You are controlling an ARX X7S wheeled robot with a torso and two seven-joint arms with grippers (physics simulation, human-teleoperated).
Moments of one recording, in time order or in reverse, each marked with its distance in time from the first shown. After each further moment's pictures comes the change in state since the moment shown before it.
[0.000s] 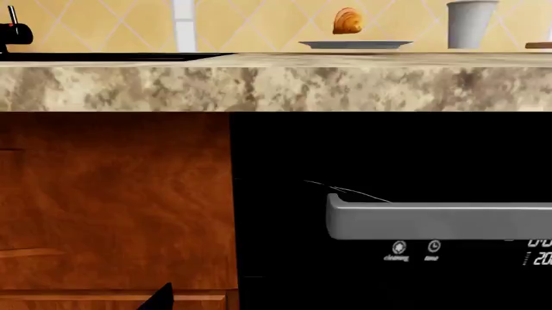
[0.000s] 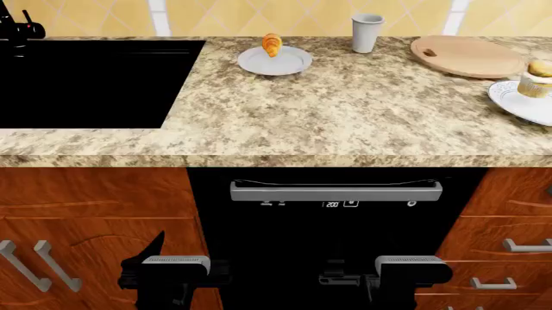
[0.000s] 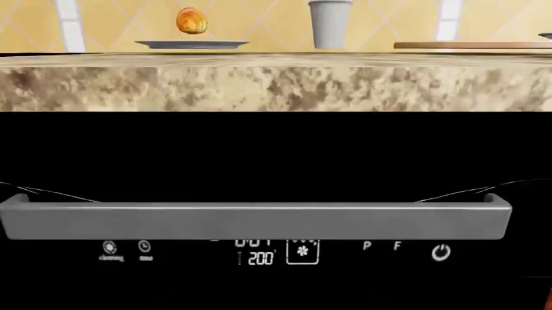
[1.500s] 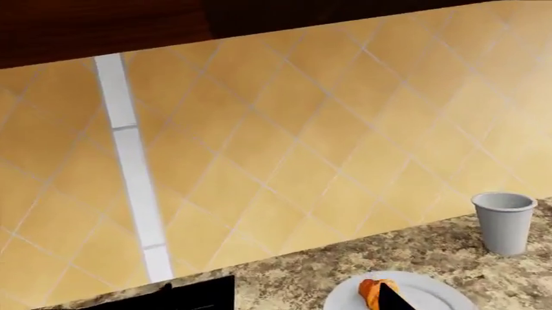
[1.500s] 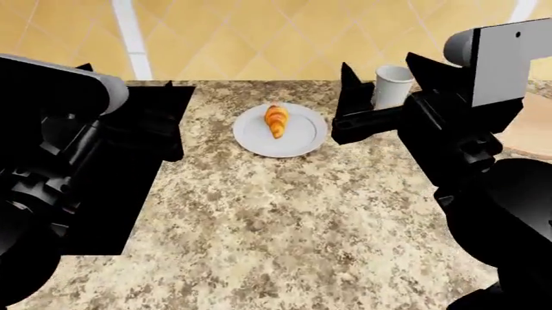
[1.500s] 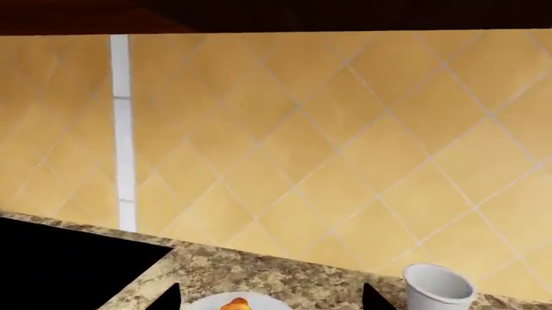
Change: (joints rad) left arm -0.858 -0.369 -0.210 0.873 -0.839 -1.528 -0.290; right arm 0.944 0.198 0.154 -0.751 0.775 1.520 0.273
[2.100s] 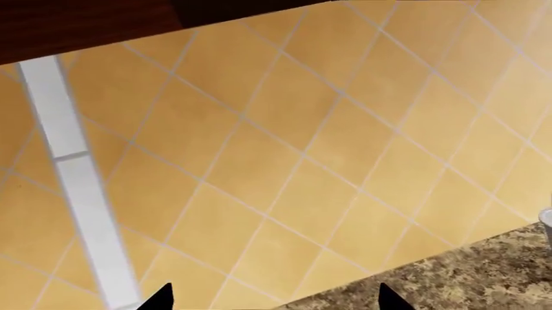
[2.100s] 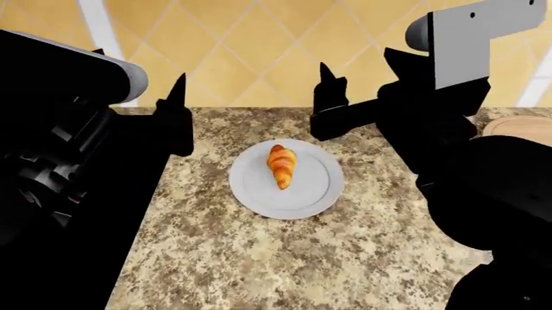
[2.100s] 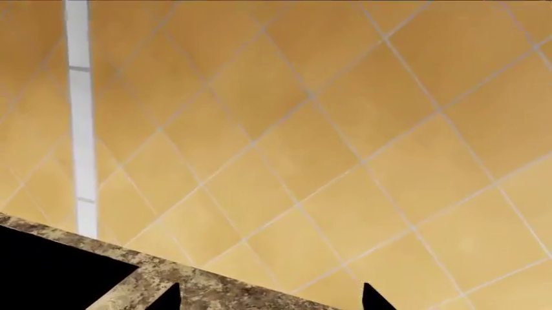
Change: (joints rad) left arm -0.113 -0.063 0.077 -0.075 -0.251 -0.003 -0.202; right arm 0.100 0.039 -0.117 0.120 0.214 -0.006 0.219
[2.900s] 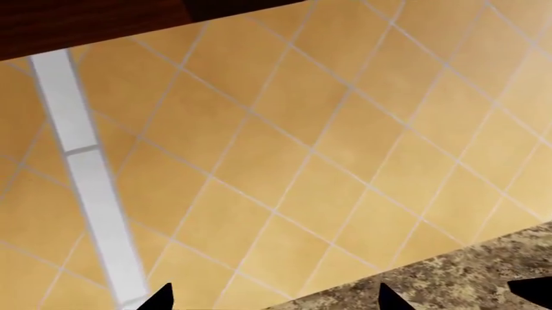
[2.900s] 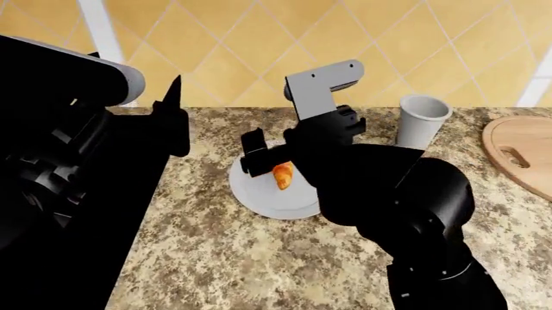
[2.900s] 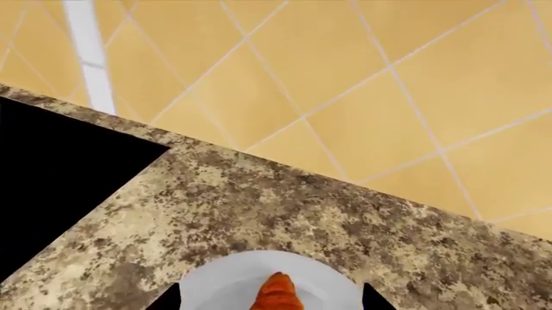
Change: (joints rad) left arm 0.032 -0.068 0.056 -0.028 -0.033 0.105 -0.055; right arm -0.028 -0.157 -0.388 0.442 -0.181 -0.193 0.045
